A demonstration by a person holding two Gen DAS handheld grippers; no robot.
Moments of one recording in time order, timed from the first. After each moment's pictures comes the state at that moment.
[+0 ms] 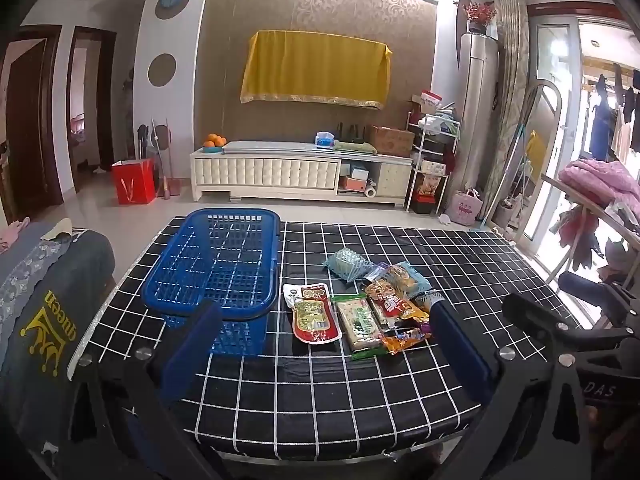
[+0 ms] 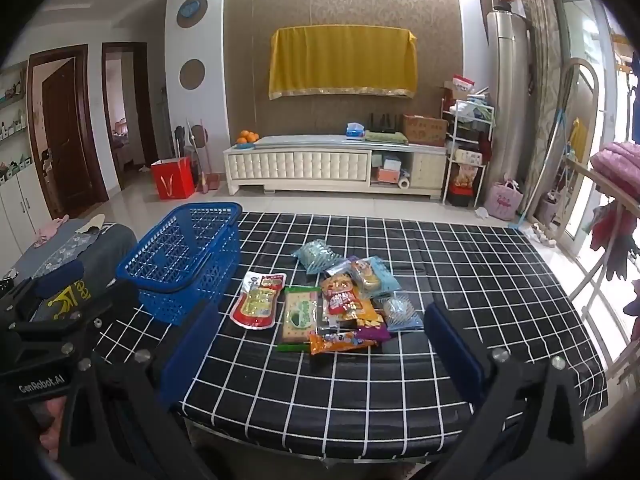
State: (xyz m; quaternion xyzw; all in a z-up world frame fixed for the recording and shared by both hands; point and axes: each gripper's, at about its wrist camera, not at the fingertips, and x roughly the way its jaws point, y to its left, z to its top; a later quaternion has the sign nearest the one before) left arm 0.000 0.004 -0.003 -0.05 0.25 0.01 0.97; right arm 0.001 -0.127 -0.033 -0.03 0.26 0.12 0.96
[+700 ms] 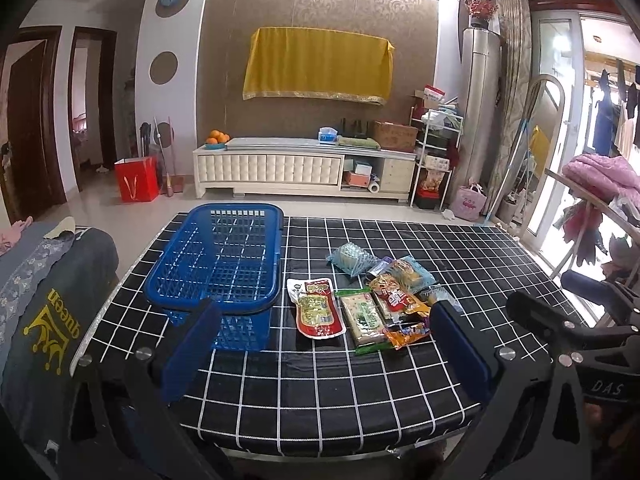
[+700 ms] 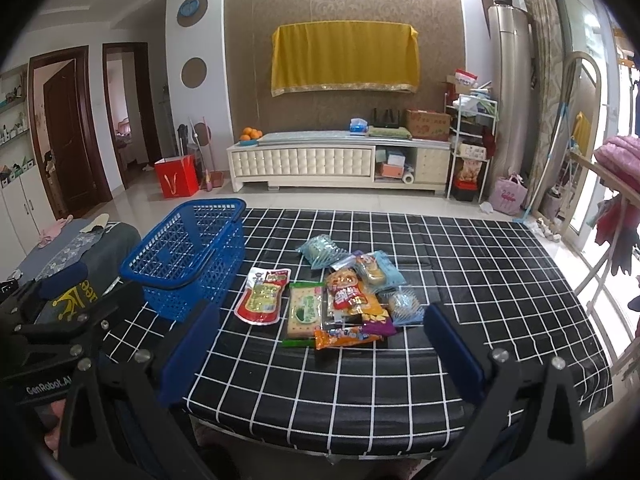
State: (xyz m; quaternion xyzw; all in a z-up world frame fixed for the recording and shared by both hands) left arm -0.001 0.002 -0.008 -0.05 0.26 0.01 0.97; right arm 0.002 -0.128 -0.039 -0.02 0.27 0.13 0.95
